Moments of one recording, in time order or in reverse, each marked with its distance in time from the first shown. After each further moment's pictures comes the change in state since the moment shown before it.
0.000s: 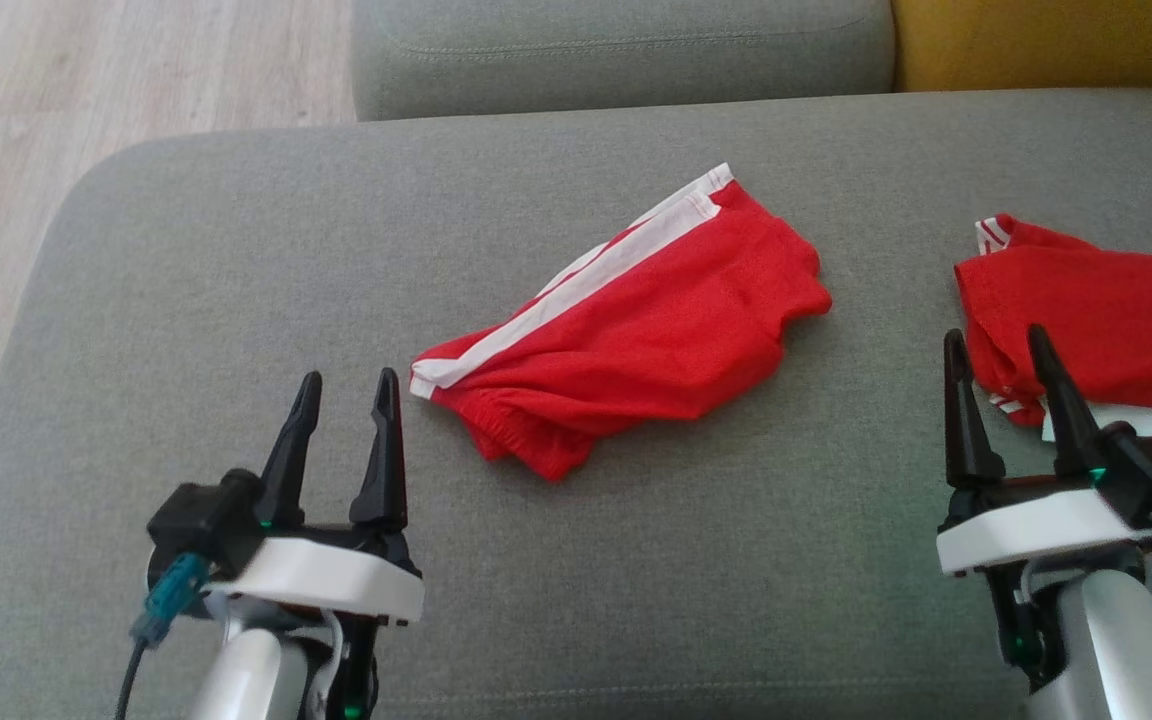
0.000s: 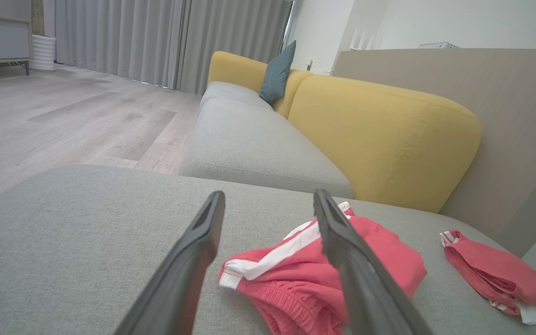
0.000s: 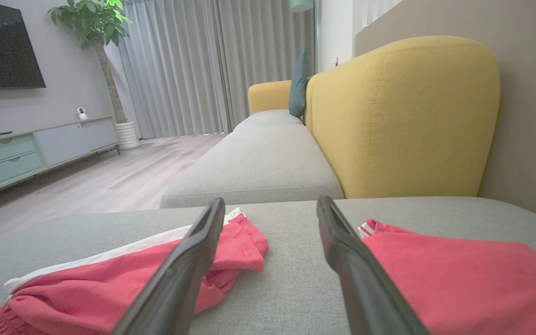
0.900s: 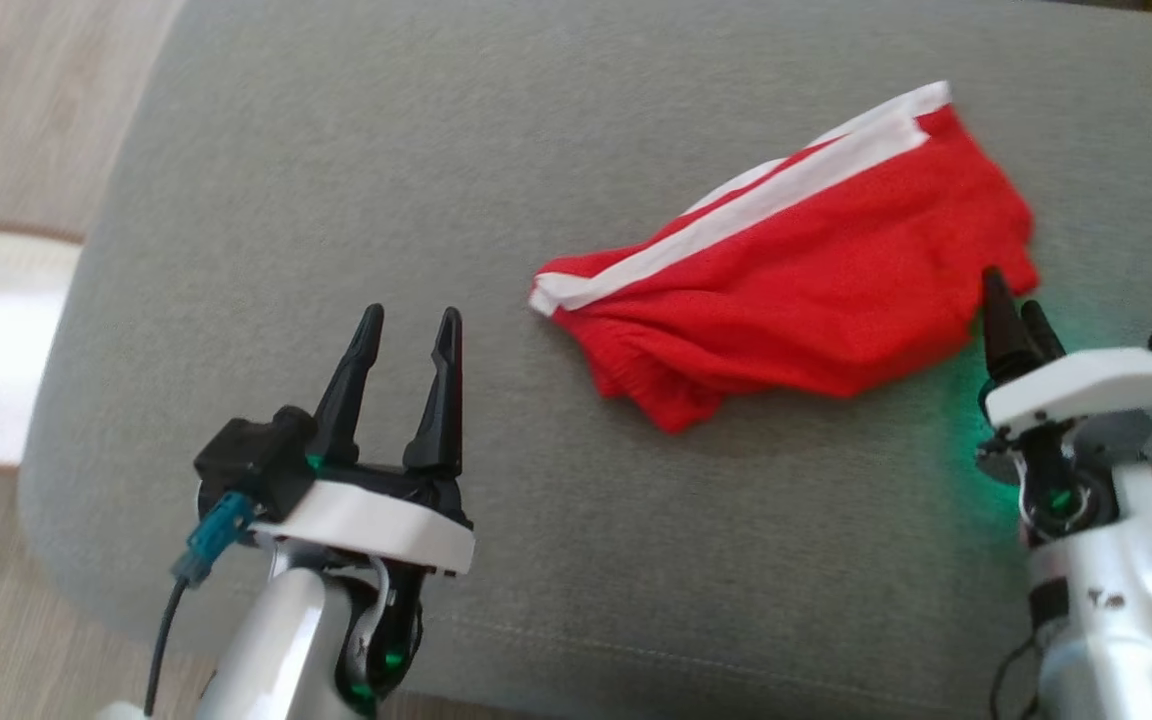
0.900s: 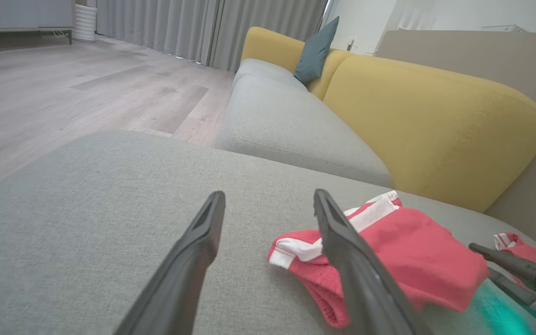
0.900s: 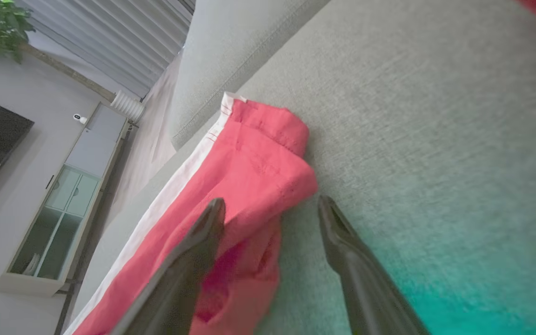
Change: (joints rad) left arm -0.111 -0.004 -0.099 0.002 -0.030 0.001 0.000; right arm -0.312 0.036 -0.180 0.371 0.524 0.000 0.352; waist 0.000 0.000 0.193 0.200
